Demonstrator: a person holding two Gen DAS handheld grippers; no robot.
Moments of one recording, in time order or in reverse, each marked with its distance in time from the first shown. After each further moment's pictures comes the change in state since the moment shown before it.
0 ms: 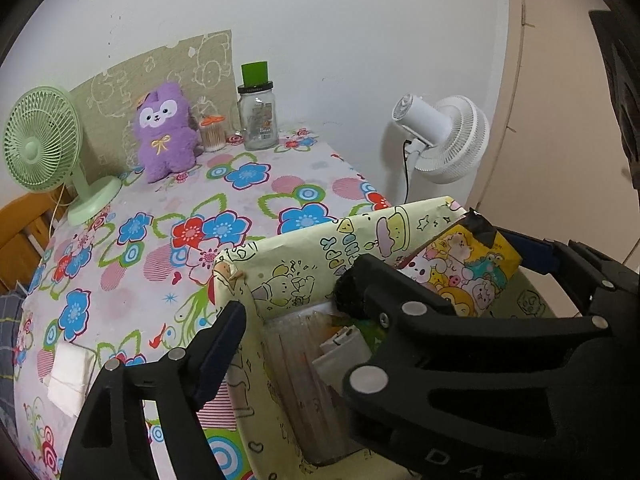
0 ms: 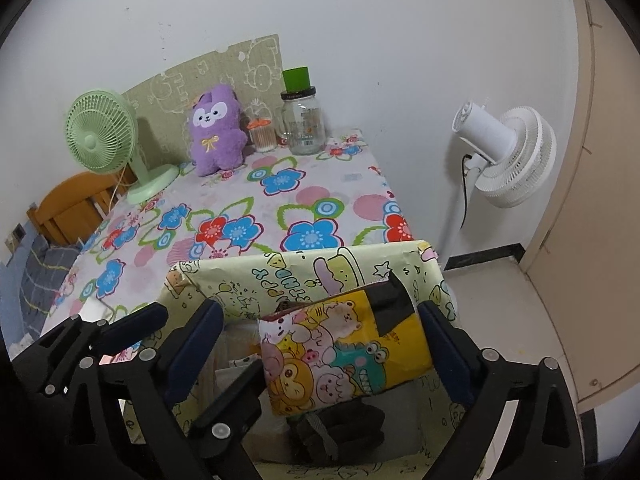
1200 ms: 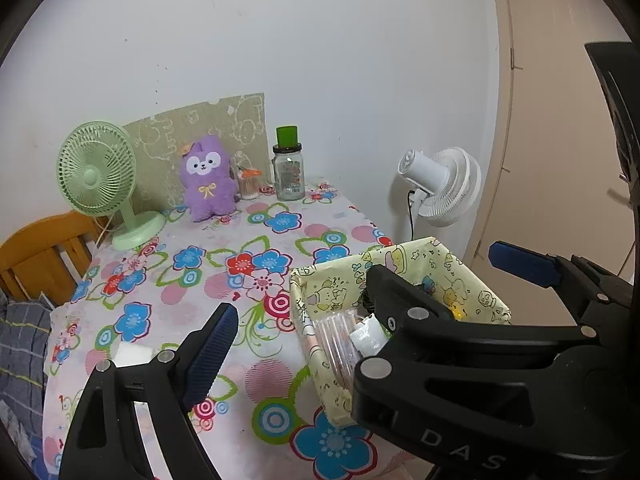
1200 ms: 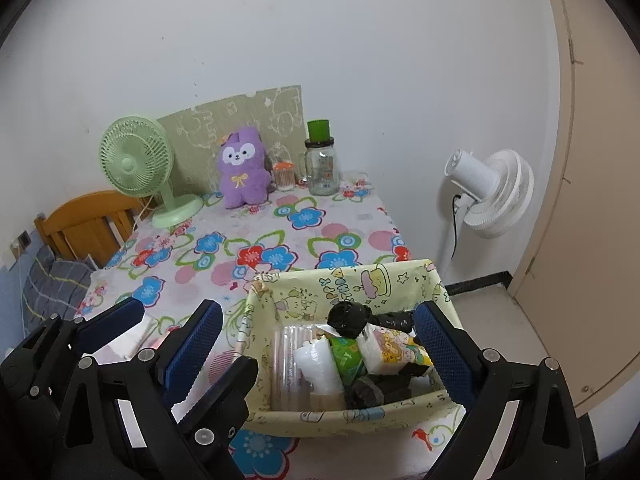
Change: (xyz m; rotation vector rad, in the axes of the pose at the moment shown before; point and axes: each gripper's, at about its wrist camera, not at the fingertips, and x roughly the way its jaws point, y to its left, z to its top) left arm -0.107 0.026 -0.022 -0.005 -0.184 0.040; right arm -0.095 0.058 -0.015 -0.019 -0.148 -0.032
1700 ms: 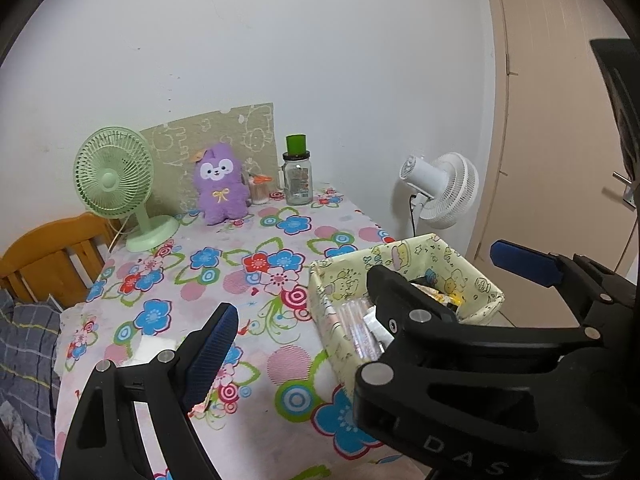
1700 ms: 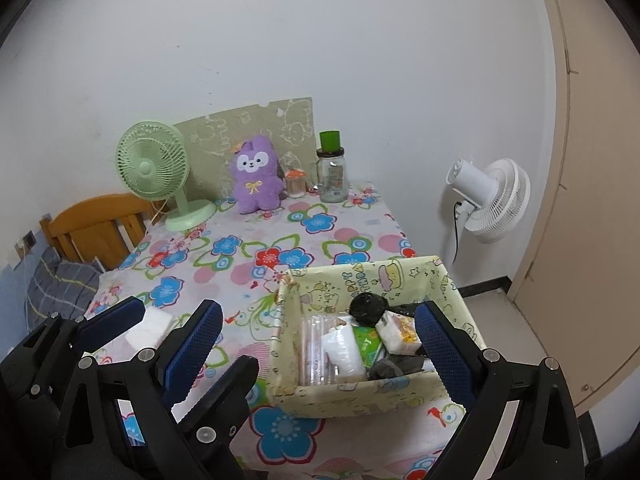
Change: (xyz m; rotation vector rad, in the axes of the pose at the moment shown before) left arm -0.036 0.018 -0.014 0.008 -0.027 0.007; right arm -0.032 0.031 -0.012 -0.008 -0.033 0.005
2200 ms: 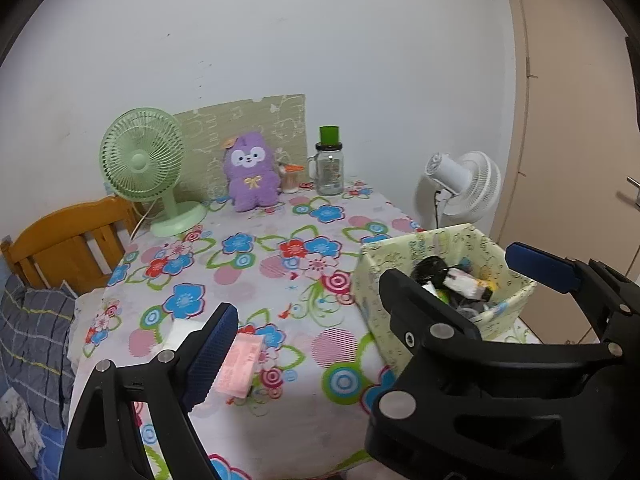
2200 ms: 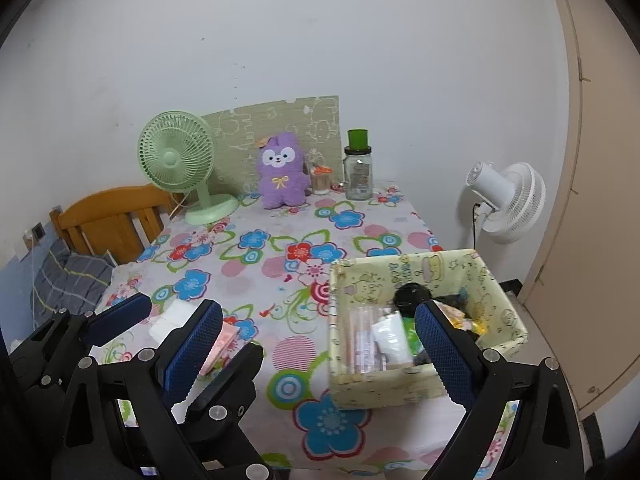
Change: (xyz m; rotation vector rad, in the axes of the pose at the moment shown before) left arm -0.004 0.048 -0.018 -0.034 0.014 0.051; right arm 0.003 0.051 -0.013 -0.019 -0.004 0.026
